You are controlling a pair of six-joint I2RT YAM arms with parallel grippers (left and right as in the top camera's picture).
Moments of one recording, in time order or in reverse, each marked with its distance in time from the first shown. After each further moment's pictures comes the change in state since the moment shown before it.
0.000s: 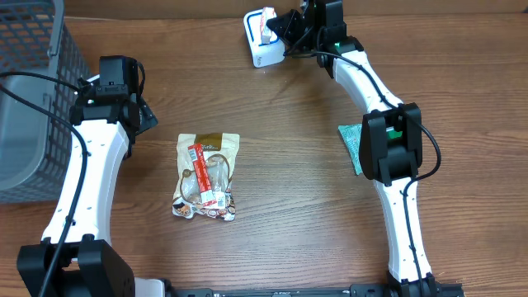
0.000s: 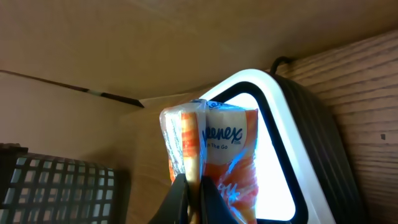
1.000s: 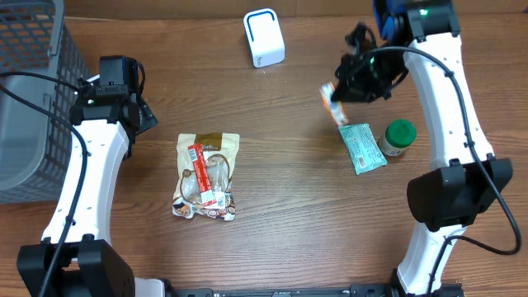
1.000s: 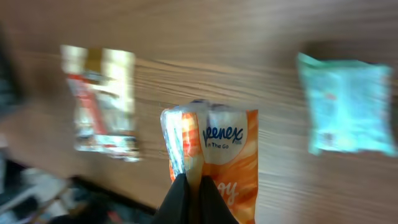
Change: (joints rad) left arm 0.000 0.000 0.000 0.000 0.000 0.000; right arm -0.094 -0.554 -0.063 -1.520 0.137 -0.645
